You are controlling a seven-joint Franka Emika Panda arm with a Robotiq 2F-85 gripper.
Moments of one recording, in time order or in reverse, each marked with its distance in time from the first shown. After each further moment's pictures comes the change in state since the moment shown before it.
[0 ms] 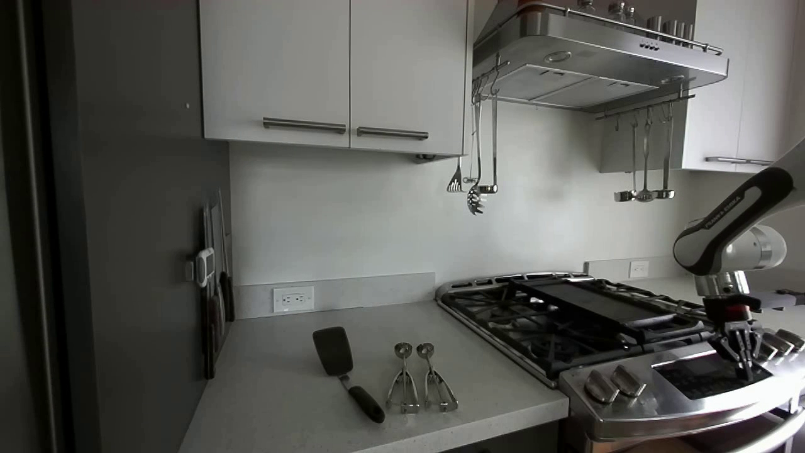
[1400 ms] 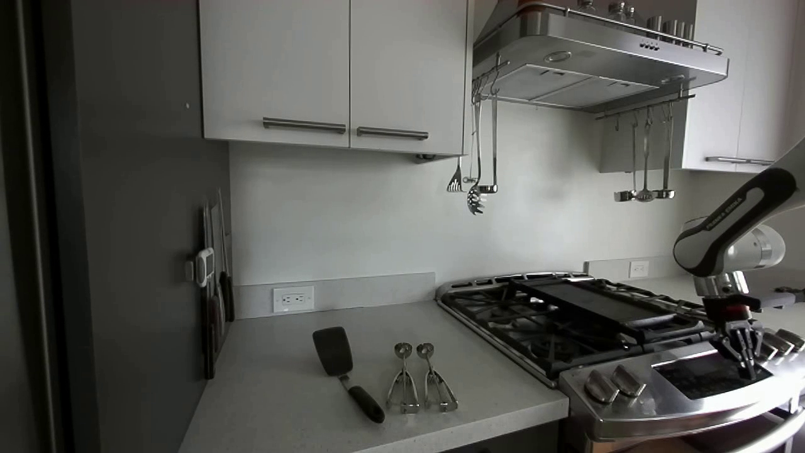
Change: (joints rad) arm 0.003 -0.011 0.008 -0.008 -0.052 0.002 0.035
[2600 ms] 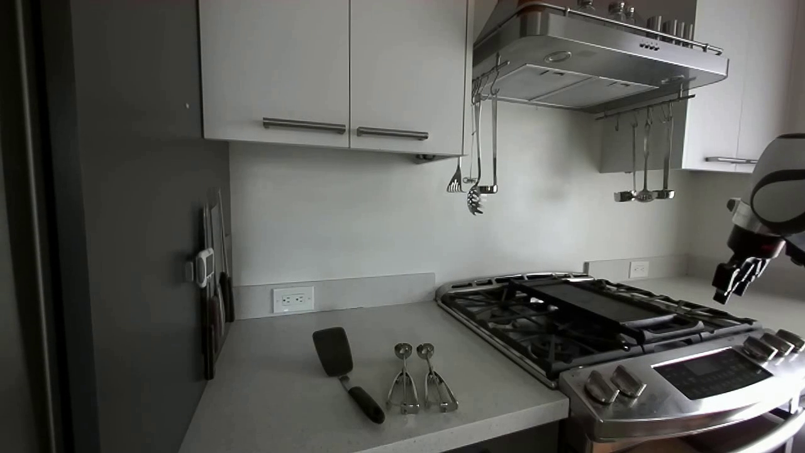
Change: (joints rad) arm 0.015 -0.736 0.027 -0.323 -0.066 0.261 -0.048
